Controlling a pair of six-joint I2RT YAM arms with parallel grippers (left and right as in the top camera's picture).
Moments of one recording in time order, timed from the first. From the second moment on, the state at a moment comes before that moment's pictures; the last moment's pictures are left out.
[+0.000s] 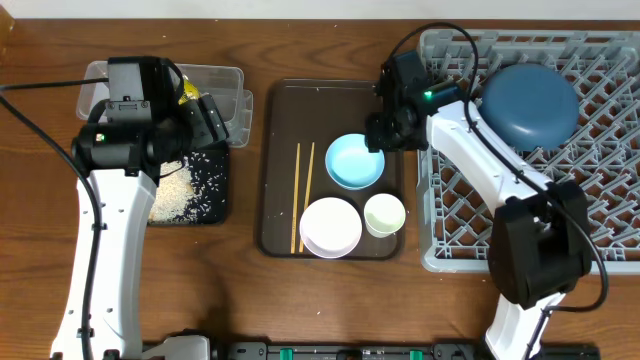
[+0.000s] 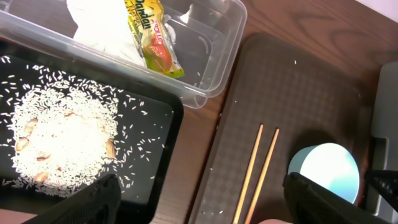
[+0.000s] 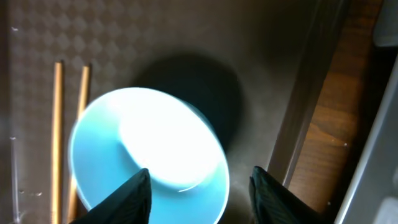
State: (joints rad) left arm 0.03 1.41 1.40 -0.97 0.10 -0.36; right arm 0.39 1.98 1.56 -0.82 -0.16 0.29
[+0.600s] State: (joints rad) left arm 0.03 1.41 1.40 -0.97 0.10 -0.36; right arm 0.39 2.11 1.56 -0.80 -0.14 0.23
